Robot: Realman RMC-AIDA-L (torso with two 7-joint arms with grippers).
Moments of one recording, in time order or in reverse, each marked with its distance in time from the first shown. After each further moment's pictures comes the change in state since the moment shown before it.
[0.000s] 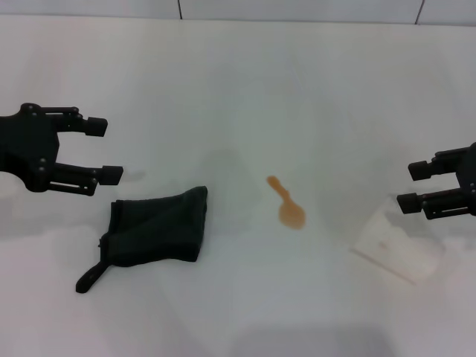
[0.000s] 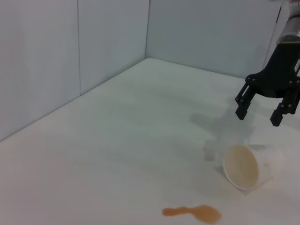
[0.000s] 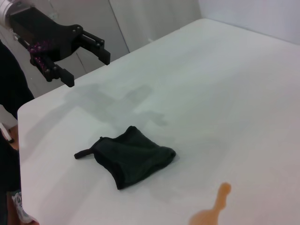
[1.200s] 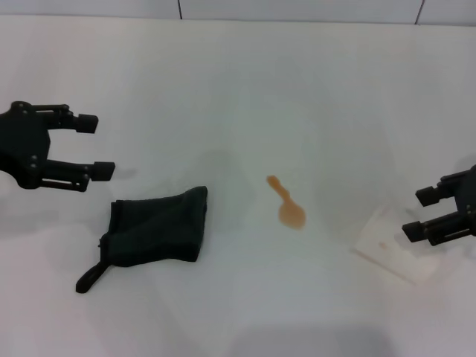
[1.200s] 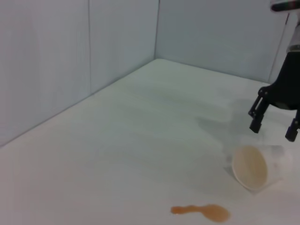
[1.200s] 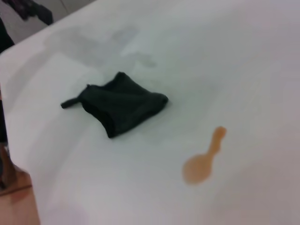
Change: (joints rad) left arm 0.008 0.006 -0.019 0.000 0.001 -0.006 0.001; right arm 0.021 0.002 -0.086 -0.080 -0.152 -0.024 0.136
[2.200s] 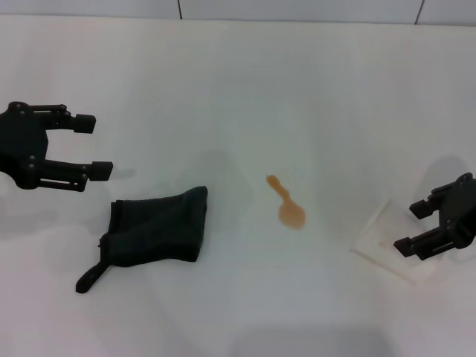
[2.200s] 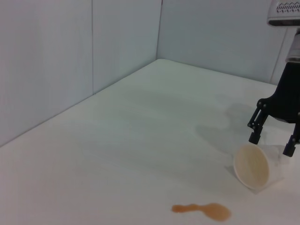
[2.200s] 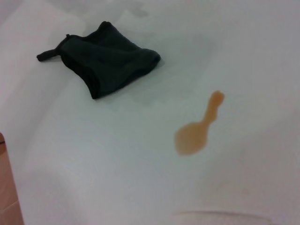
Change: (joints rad) left arm 0.001 0.001 -0.007 -0.006 0.003 -0.001 0.003; right arm 0.002 0.001 -0.189 -0.069 -0.110 0.078 0.108
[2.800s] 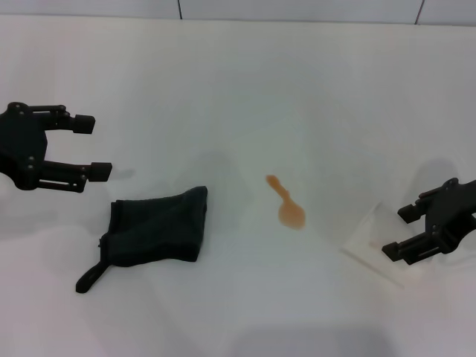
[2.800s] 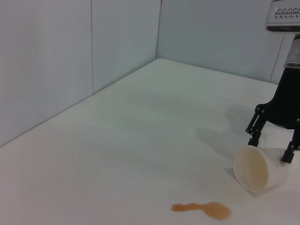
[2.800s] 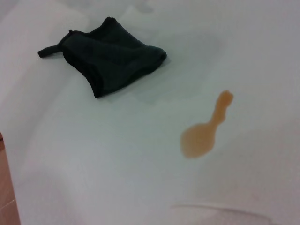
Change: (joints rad) left arm 0.002 0.001 0.000 -0.002 0.000 0.000 0.008; right arm -0.009 0.001 -0.073 0.010 0.008 0.060 0.018
